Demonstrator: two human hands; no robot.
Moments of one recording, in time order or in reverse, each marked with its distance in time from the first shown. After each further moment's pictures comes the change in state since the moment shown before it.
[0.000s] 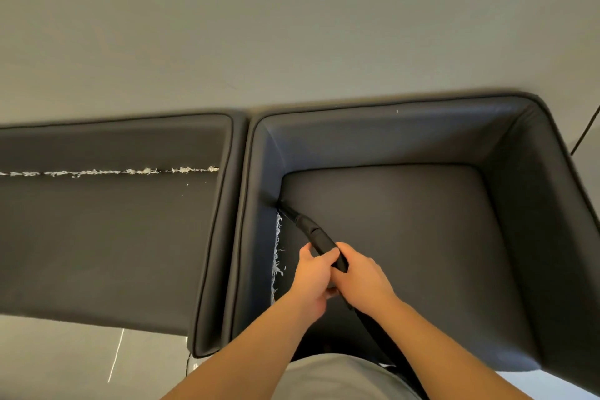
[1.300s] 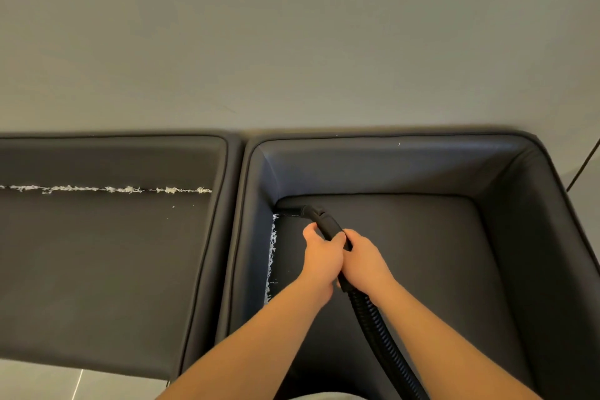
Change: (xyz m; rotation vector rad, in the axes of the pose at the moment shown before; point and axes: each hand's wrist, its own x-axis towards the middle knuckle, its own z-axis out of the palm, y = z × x) left_hand 0.057 0.088 0.028 0.103 0.011 0.144; right_hand 0.081 -0.059 -0.045 0.123 0.117 0.109
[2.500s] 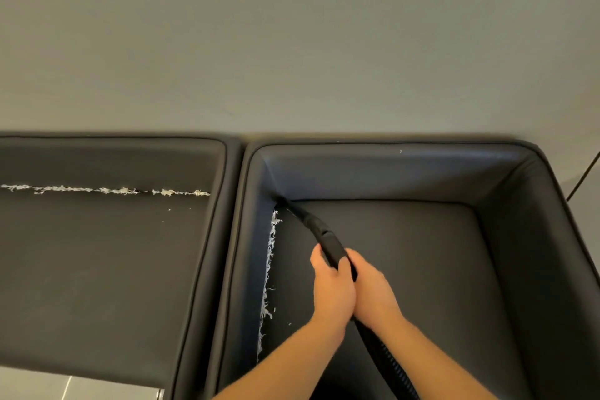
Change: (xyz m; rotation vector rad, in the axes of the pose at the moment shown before) left_hand -0.003 -0.035 0.010 0.041 0.086 0.054; right_hand -0.006 0.032 0.010 -0.108 0.007 -0.062
